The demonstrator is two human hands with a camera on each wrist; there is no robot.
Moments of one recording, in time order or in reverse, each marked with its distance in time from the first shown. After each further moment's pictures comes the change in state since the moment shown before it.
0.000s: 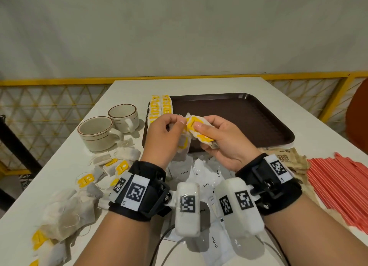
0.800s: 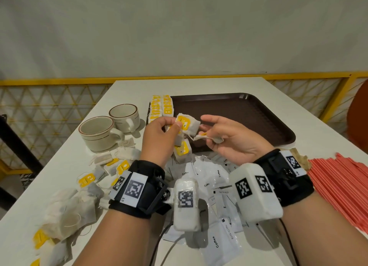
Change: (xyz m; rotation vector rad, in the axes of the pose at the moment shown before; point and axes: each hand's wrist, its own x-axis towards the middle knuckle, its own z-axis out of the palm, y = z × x) left_hand 0.008 -0.014 -0.003 0.030 0.074 -0.104; right_hand 0.000 -0.015 -0.013 0.109 -0.015 0.150
